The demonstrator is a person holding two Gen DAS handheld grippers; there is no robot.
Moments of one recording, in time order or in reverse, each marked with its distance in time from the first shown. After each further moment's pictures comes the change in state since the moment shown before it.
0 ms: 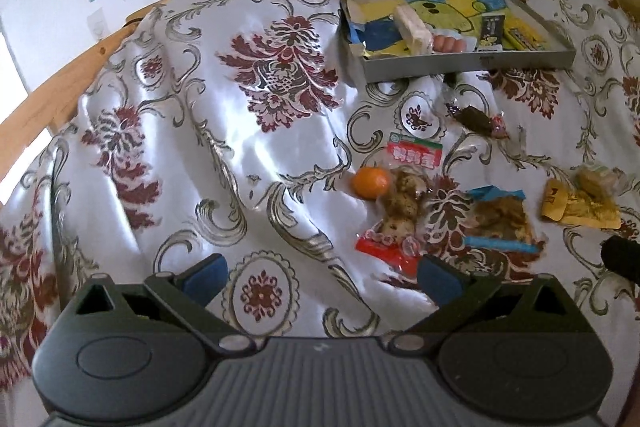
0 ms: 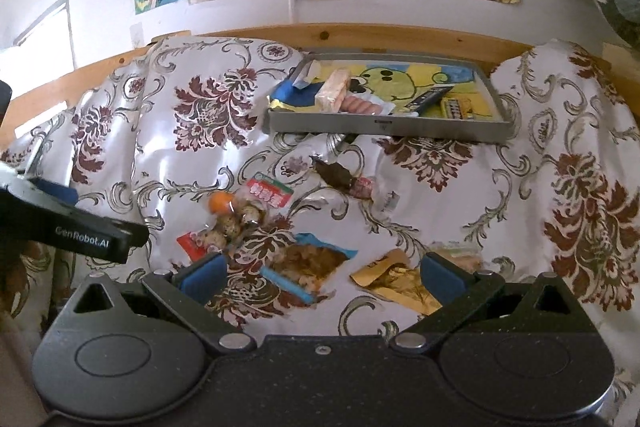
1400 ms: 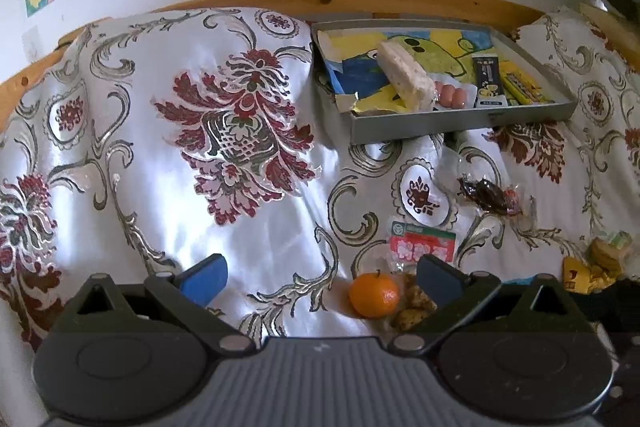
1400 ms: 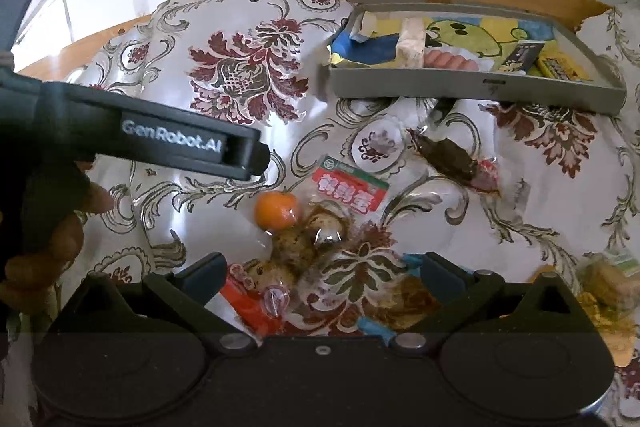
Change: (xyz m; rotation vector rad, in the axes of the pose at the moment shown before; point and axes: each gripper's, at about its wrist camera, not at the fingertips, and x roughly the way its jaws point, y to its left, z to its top) left arm 0.086 0.033 0.061 -0.001 -0.106 -0.203; right arm 0.130 0.069 0.014 0.058 0.079 0.077
